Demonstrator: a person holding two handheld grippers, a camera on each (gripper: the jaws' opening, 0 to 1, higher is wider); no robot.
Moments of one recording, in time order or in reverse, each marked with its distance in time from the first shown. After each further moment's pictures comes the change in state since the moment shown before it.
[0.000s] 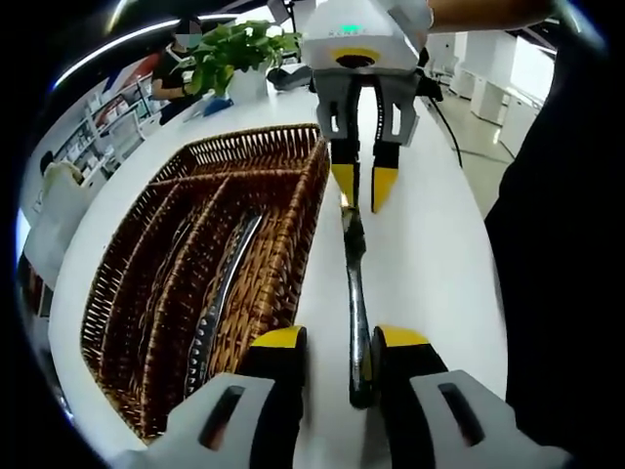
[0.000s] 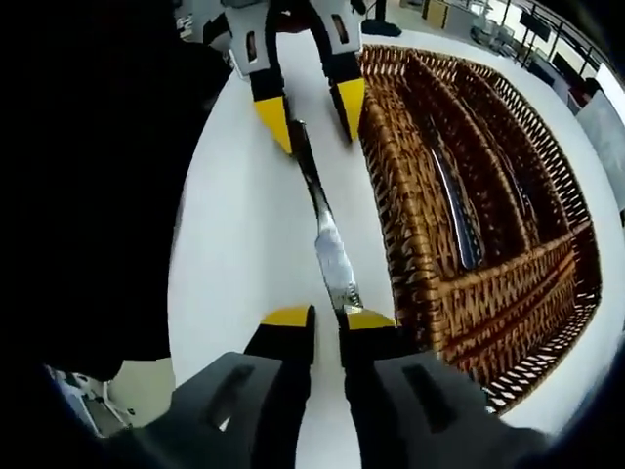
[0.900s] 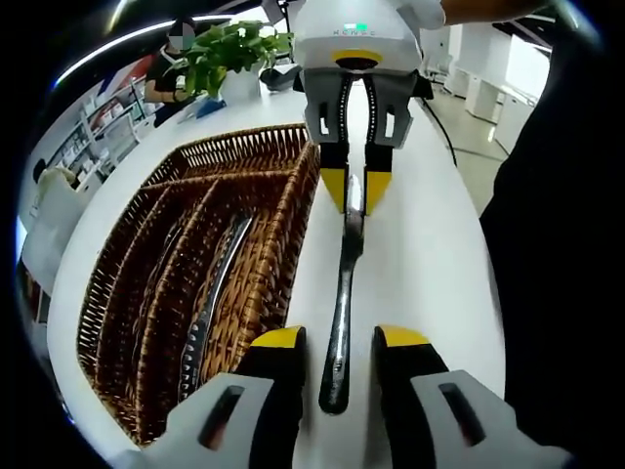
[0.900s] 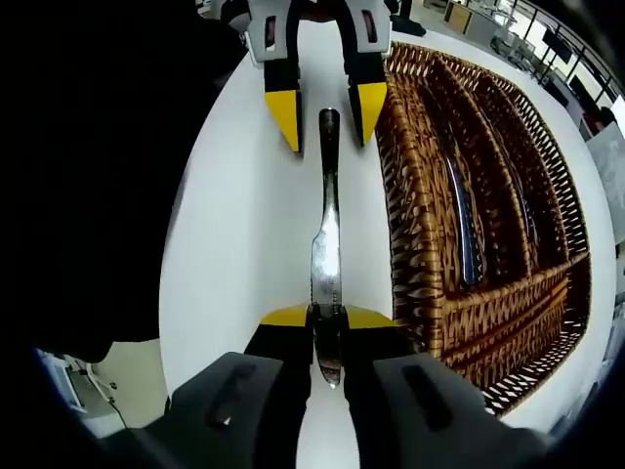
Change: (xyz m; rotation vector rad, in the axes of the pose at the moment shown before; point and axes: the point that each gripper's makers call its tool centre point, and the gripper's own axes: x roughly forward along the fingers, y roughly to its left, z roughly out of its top) left arm 0.006 -0.008 0.002 0.021 0.001 -0.020; right arm 0.004 0.002 0.002 -0.074 0.075 0.001
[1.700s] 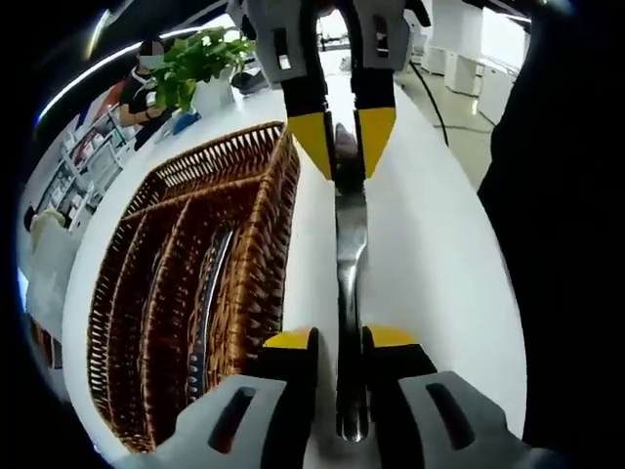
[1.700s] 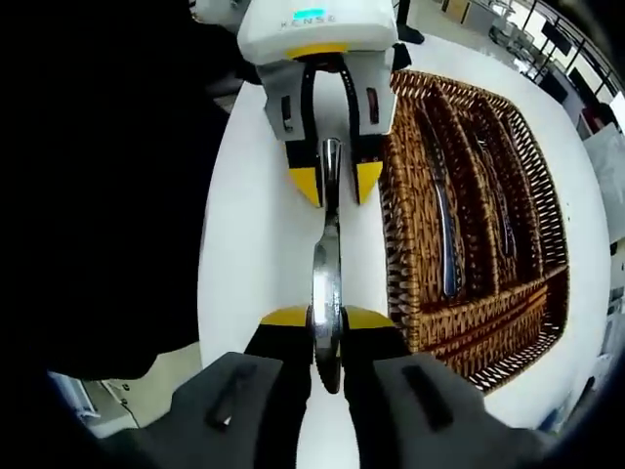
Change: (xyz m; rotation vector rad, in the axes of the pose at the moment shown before) left arm 0.016 -0.004 0.003 0.209 0.054 -0.029; right arm -0.038 0.007 0.027 0.022 0.040 0.012
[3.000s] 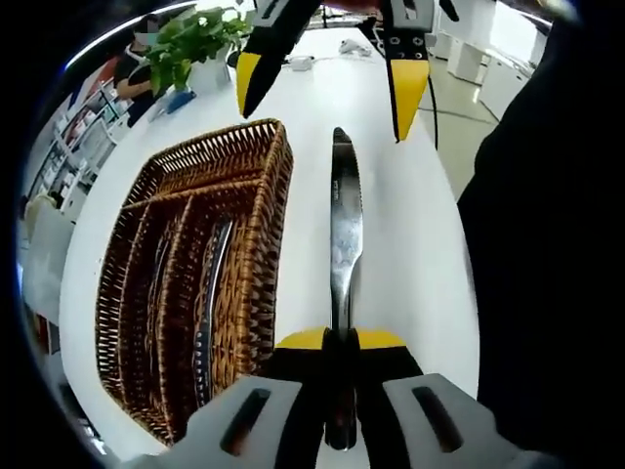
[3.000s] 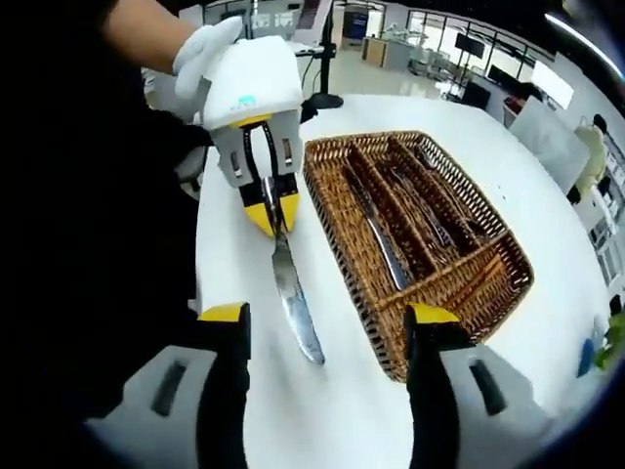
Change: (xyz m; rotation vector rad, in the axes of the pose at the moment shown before) left arm -0.037 -0.007 0.006 -0.124 0.113 -0.029; right arm -0.061 -0.014 -0.002 0.320 -0.365 -0.246
